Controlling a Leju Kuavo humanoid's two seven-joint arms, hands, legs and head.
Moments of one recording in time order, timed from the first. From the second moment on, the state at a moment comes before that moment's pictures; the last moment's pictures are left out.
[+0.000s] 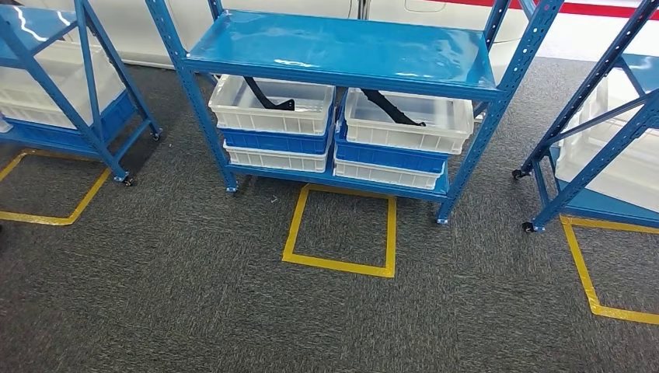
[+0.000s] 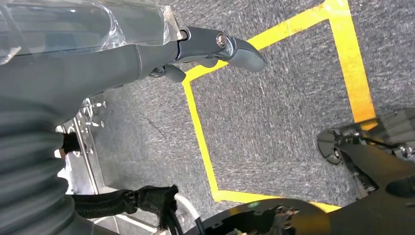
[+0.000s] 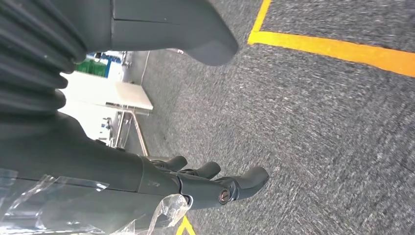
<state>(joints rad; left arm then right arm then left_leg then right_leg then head) -0.09 0.03 -1.03 -0.29 0.76 0.27 0.07 -0.06 -0.06 0.68 -0.23 -0.49 -0.14 0.26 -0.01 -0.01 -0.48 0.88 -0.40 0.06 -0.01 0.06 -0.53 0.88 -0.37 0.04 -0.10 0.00</state>
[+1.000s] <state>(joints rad) 0.08 0.02 -0.37 -0.34 0.17 0.06 0.01 0.08 -0.03 0.27 -0.32 -0.11 -0.03 0.06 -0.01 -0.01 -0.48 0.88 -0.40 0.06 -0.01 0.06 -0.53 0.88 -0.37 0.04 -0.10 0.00</state>
